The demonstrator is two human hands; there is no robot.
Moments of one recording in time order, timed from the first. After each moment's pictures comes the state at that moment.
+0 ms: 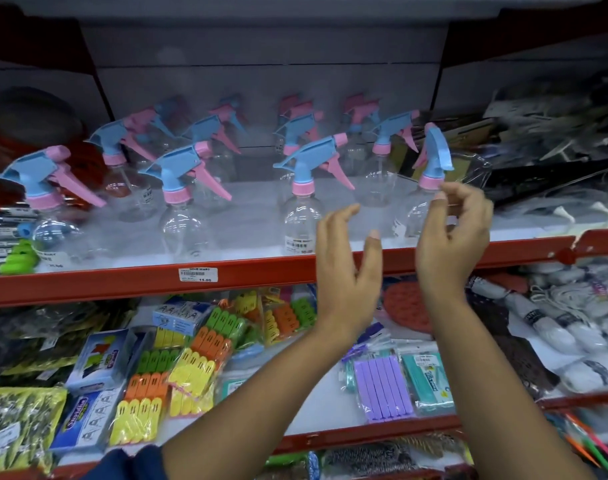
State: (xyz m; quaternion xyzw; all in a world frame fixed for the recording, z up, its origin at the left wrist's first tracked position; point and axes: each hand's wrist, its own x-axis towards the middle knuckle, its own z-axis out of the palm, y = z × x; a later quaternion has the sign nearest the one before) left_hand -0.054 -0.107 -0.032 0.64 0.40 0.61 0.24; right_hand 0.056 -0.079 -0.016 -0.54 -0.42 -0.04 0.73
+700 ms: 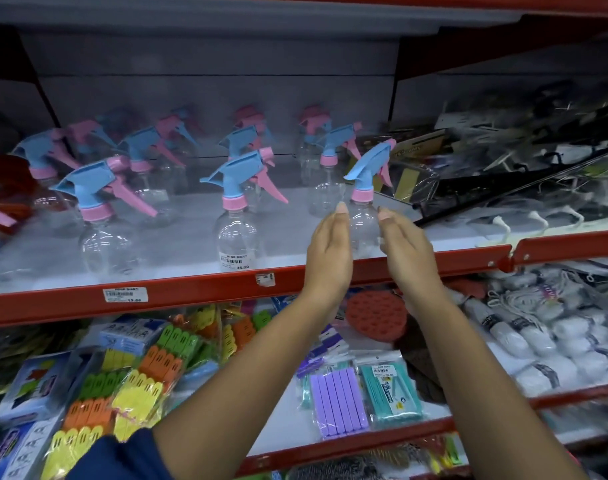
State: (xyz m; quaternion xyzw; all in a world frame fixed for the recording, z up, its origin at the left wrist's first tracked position) left_hand 0.018 -0.079 -0.008 0.55 0.43 0.52 0.49; right_hand 0.122 -0.077 -0.019 -0.58 -0.51 0.25 0.59
